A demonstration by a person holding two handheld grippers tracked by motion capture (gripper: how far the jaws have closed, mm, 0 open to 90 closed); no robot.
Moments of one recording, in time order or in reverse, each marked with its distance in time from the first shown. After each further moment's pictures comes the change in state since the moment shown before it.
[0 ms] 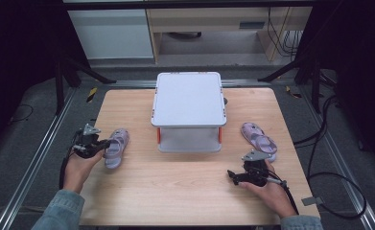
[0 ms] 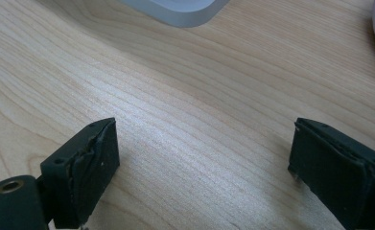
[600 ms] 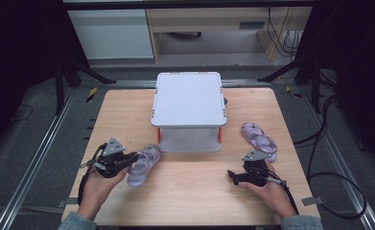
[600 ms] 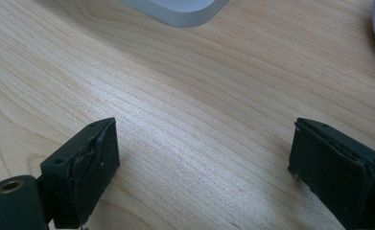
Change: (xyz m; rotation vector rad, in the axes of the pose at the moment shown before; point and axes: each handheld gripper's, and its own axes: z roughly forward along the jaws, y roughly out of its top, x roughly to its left) left arm -0.110 0.007 -0.029 -0.112 -0.212 0.125; right arm 0.000 0.000 0.000 0.000 0.000 0.000
